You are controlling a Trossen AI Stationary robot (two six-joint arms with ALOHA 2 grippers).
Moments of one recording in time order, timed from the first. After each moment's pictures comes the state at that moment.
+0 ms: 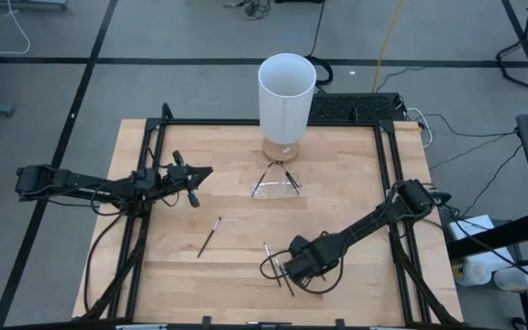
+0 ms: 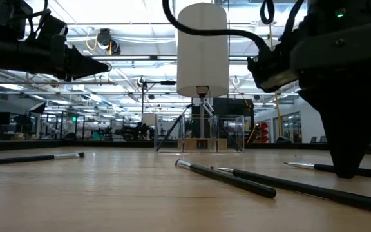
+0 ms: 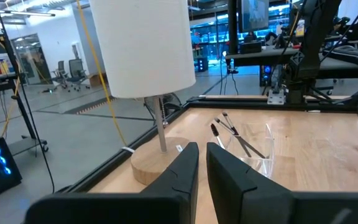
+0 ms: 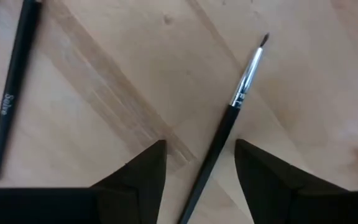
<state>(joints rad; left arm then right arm) 0.08 0.73 0.01 0.78 -0.32 0.13 0.50 1.99 1.33 -0.87 0.02 1.18</state>
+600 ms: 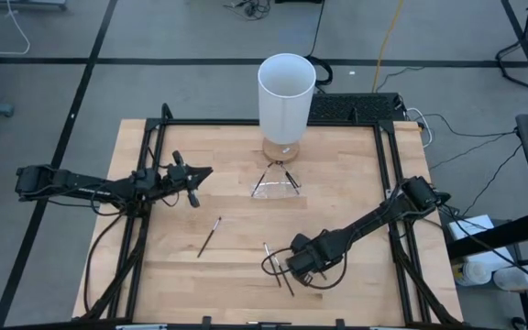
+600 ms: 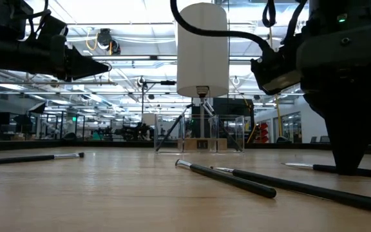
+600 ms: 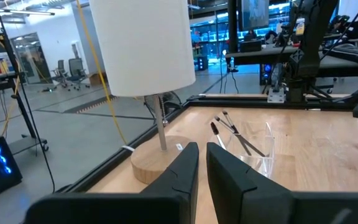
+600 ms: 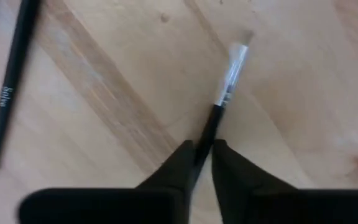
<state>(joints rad) 0.08 0.73 0.01 0.77 -0.32 0.13 0.50 1.98 1.15 -0.75 -0.03 1.14</state>
